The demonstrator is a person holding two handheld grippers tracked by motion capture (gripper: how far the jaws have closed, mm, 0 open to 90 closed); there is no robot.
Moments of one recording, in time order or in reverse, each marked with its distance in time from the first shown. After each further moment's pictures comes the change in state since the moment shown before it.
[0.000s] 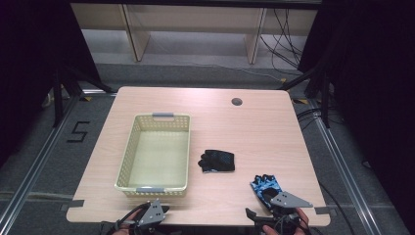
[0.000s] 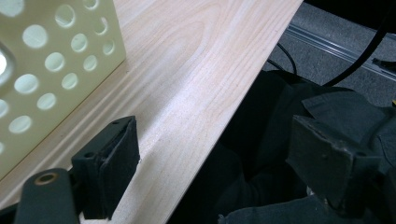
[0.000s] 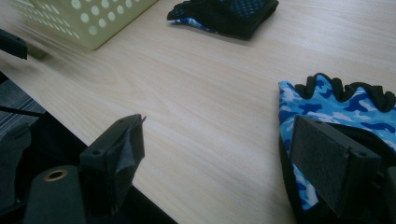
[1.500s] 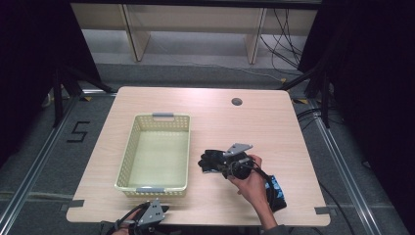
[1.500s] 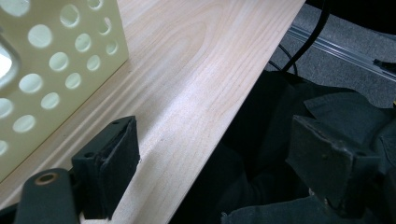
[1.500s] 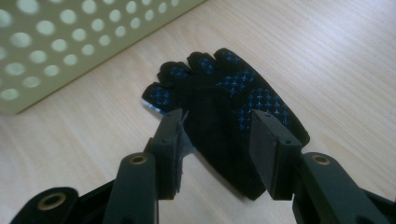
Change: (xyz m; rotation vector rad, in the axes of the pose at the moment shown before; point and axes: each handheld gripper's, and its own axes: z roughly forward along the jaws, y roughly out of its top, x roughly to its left) left arm 0.000 -0.001 0.001 -0.014 -0.003 -0.037; right arm 0.002 0.118 0.122 0.176 -0.018 -0.262
